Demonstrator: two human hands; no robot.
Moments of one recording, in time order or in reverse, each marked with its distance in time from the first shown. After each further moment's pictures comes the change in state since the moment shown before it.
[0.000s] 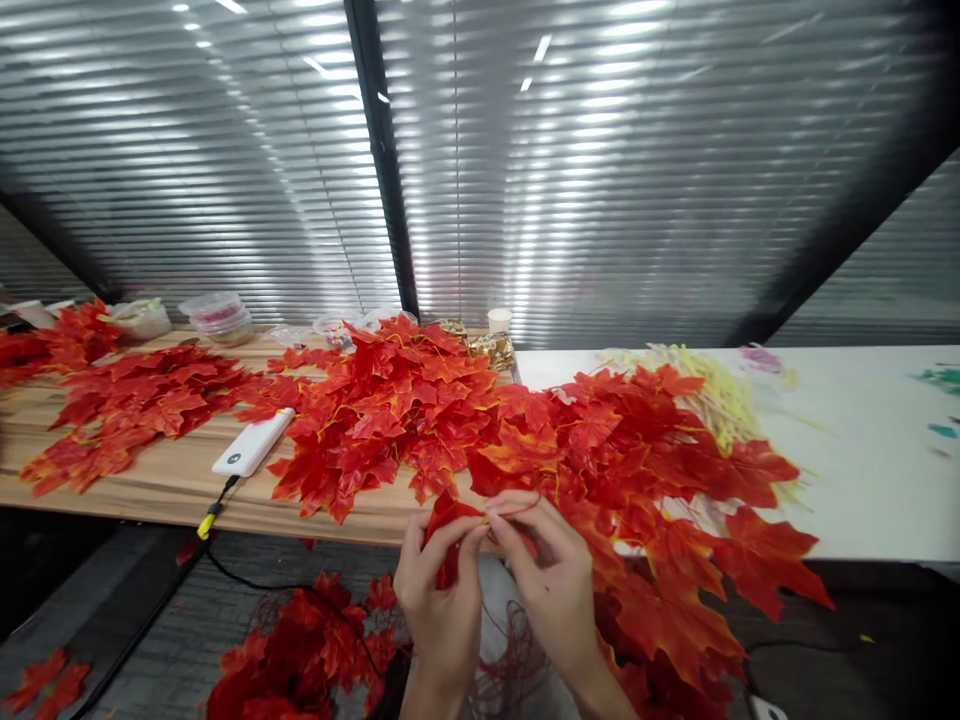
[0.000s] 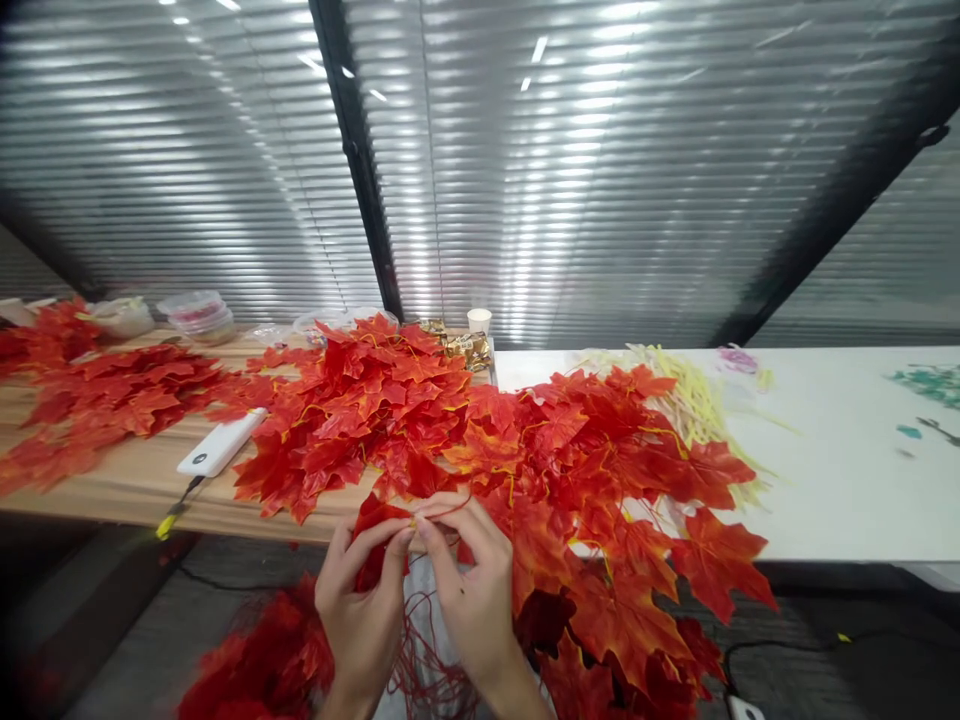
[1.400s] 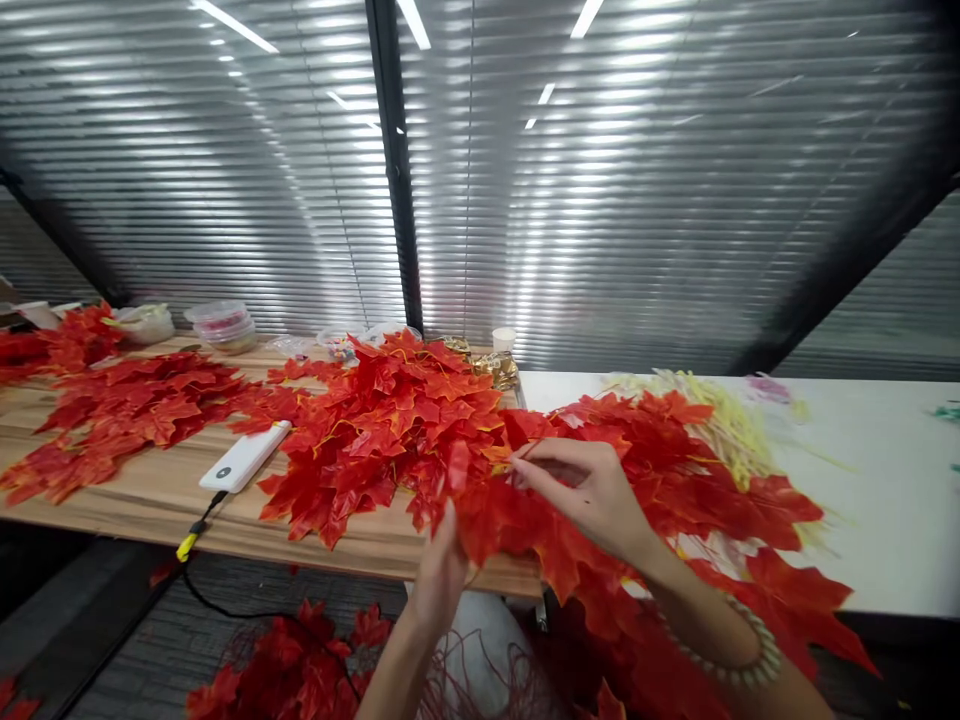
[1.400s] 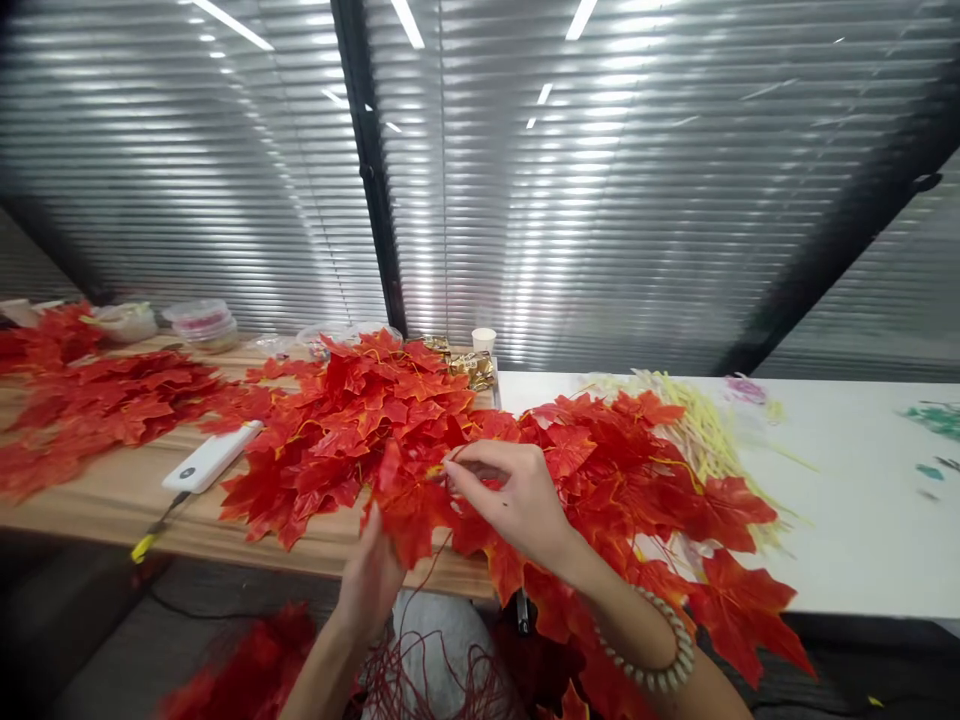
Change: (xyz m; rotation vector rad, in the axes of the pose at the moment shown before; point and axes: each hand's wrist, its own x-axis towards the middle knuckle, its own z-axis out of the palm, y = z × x) left_hand 0.037 -0.027 0.024 -0.826 -0.420 -0.650; right_hand 0.097 -0.004 -0.039 -0.161 -0.368 -0.133
